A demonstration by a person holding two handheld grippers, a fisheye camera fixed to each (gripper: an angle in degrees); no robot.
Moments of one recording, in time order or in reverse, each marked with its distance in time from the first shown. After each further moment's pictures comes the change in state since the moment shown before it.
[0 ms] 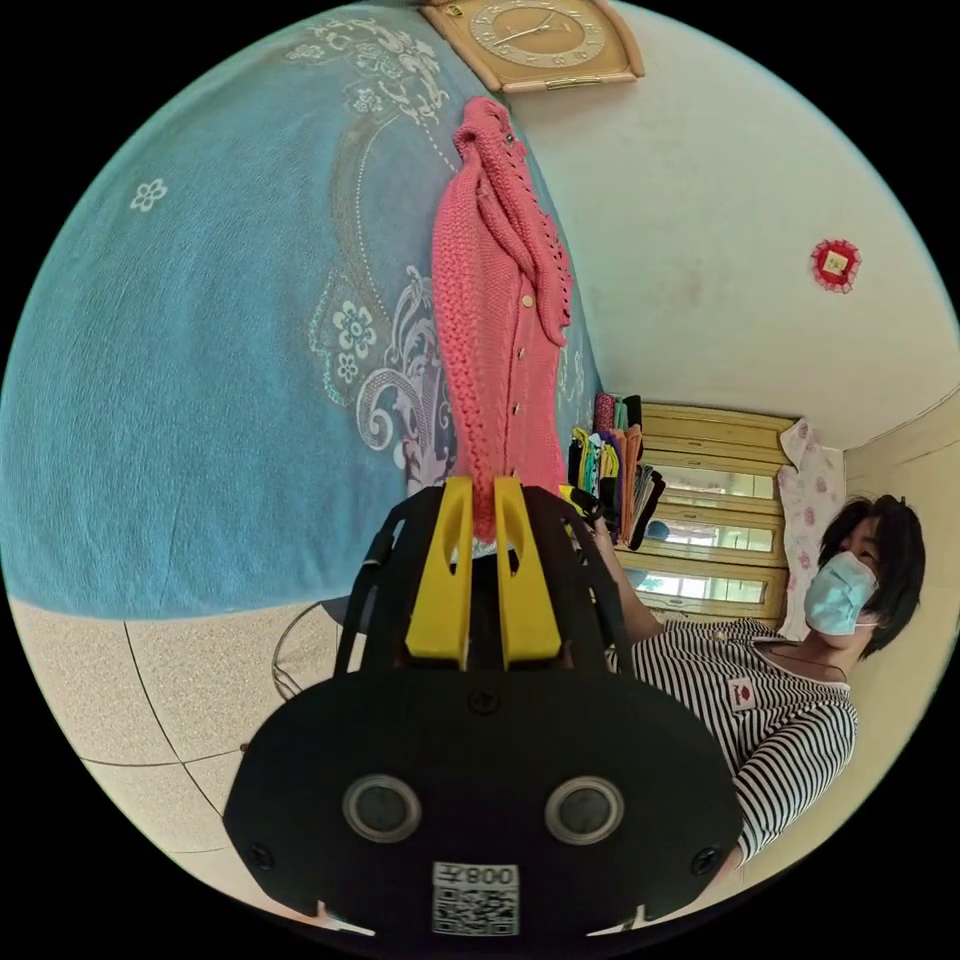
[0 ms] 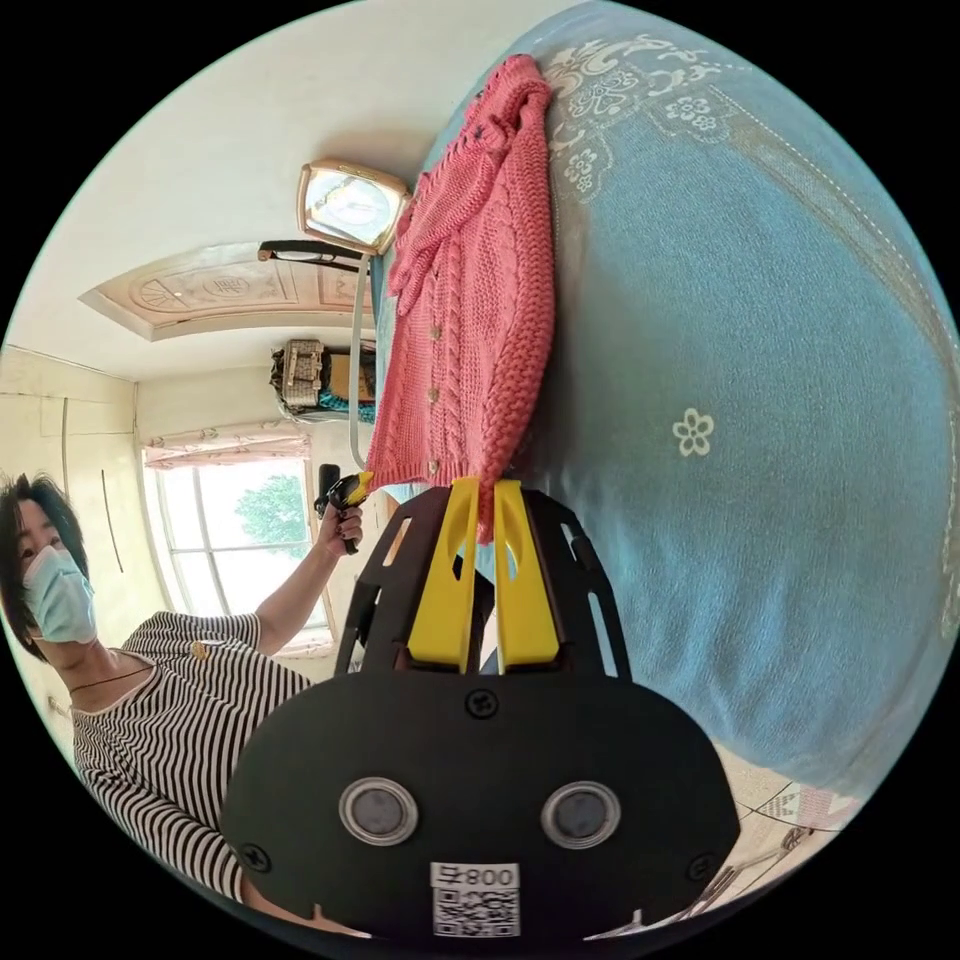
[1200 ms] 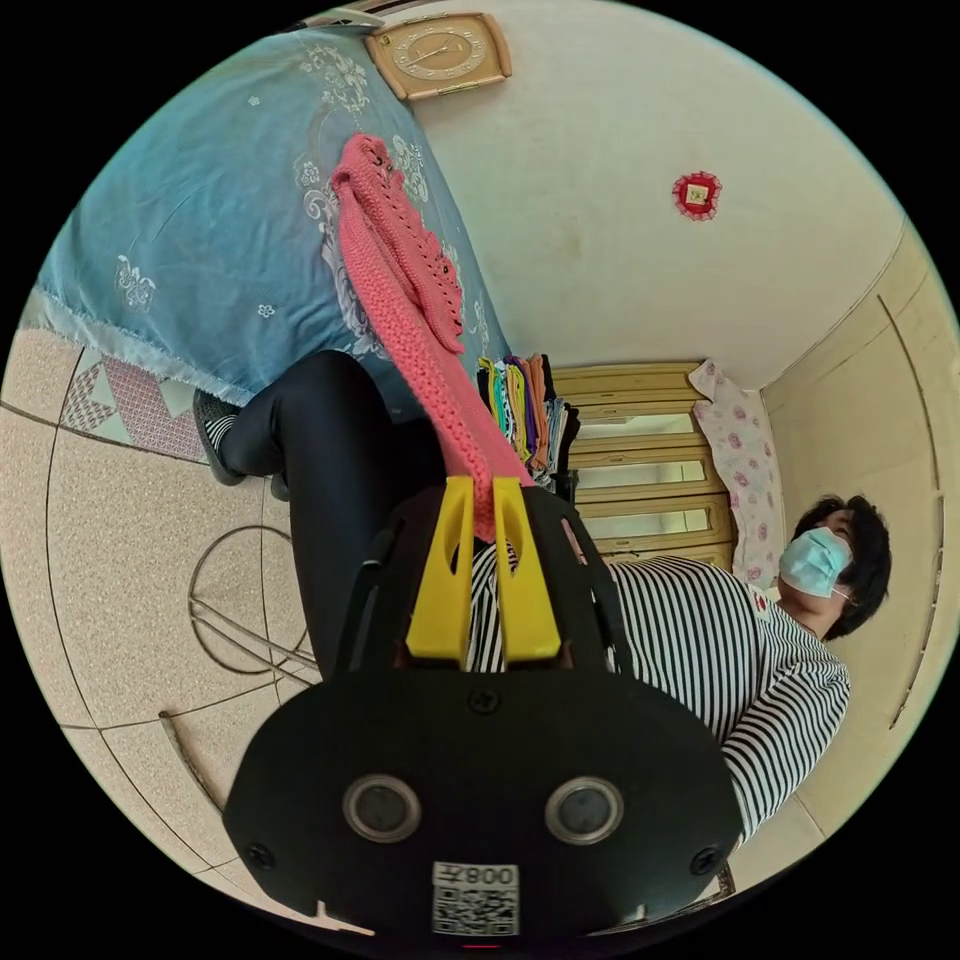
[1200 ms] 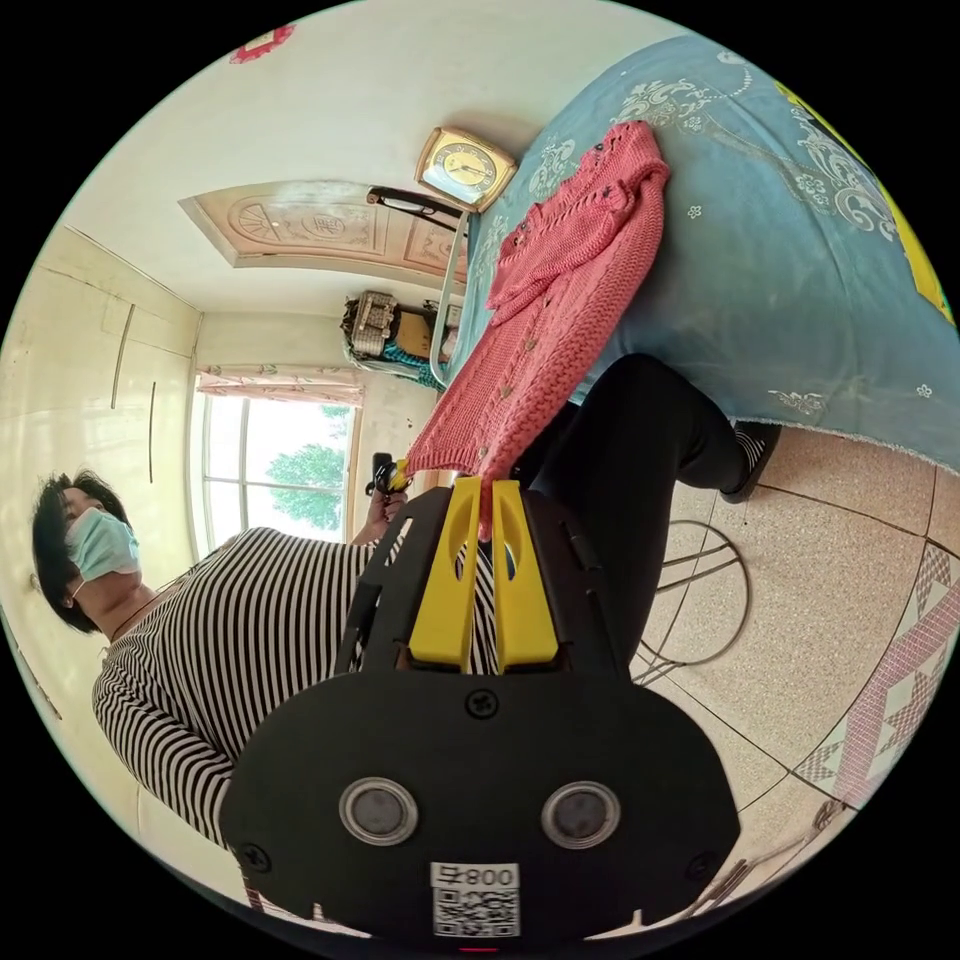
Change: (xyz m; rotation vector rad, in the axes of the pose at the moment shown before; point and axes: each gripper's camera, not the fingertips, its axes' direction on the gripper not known) left arm 0.146 0.300 -0.032 0.078 0.217 0.136; right arm -0.032 0.284 -0.063 0.002 -0.102 -0.157
